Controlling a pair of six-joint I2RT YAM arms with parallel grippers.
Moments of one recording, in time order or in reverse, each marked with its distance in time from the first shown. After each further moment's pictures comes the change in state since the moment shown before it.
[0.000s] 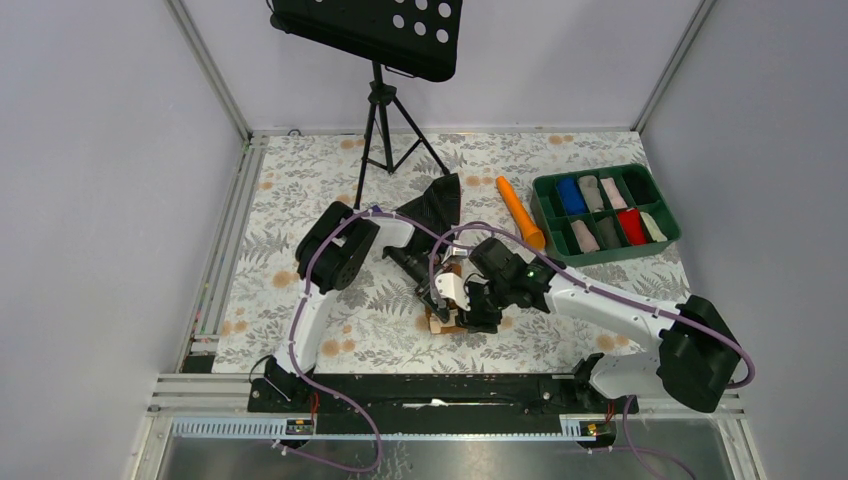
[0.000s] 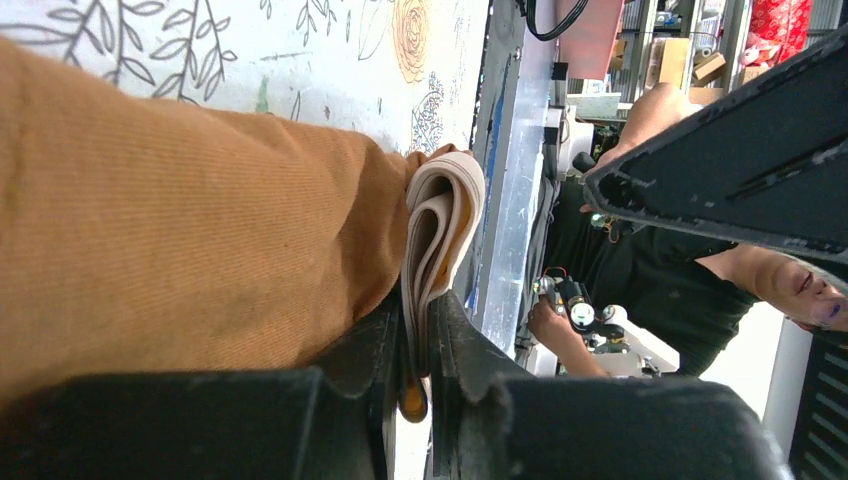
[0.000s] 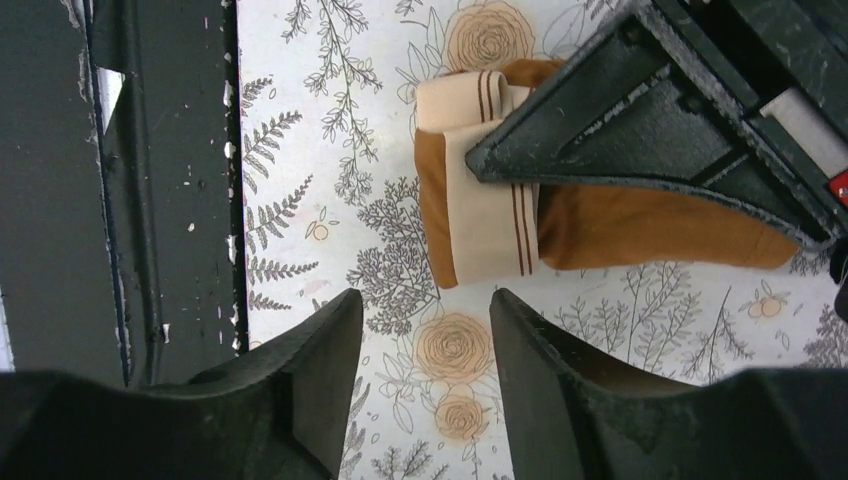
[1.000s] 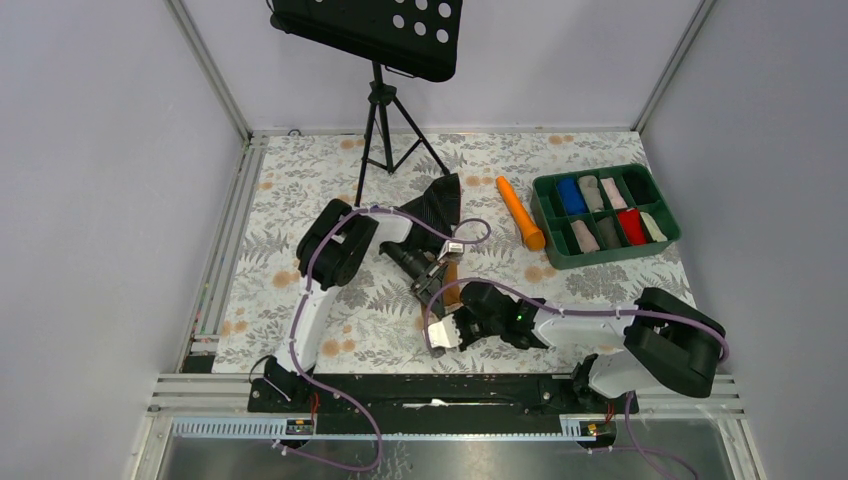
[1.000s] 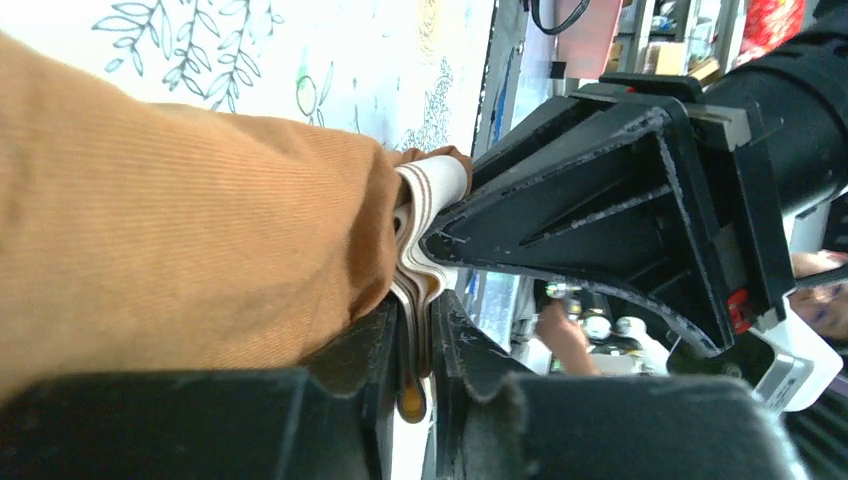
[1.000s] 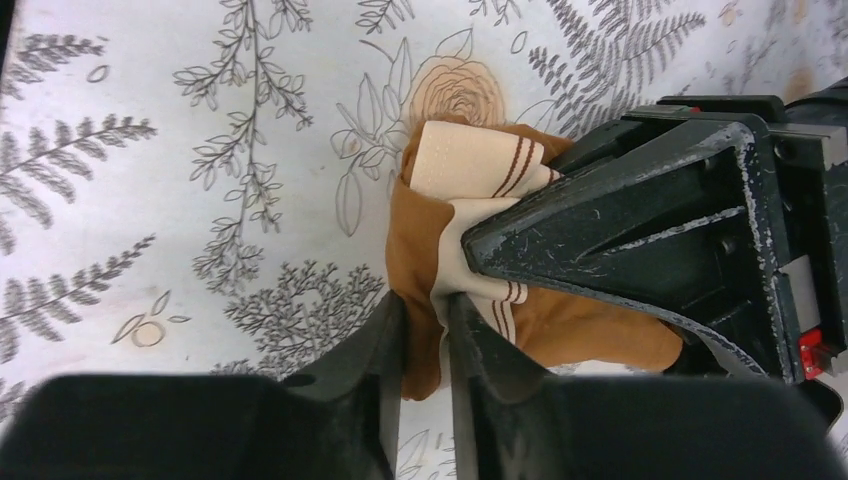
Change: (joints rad) left arm 0.024 0.036 0.049 -0.101 -0.005 0.045; right arm 0.175 0.095 -0.327 0.644 0.241 -0.303
